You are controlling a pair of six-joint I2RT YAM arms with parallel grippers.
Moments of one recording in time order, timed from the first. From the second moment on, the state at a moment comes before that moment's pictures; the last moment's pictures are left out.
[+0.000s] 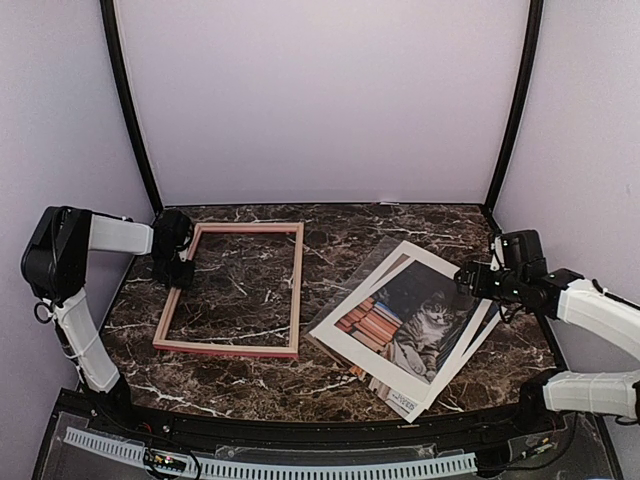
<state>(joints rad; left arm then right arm) -0.15 1.80 1.05 -0.43 -0.30 -0.05 0.30 0.98 0.56 -0.31 0.10 0.39</state>
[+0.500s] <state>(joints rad) -0.21 1.82 1.05 -0.40 -0.32 -0.04 0.30 1.01 0.56 -0.31 0.11 0.39</state>
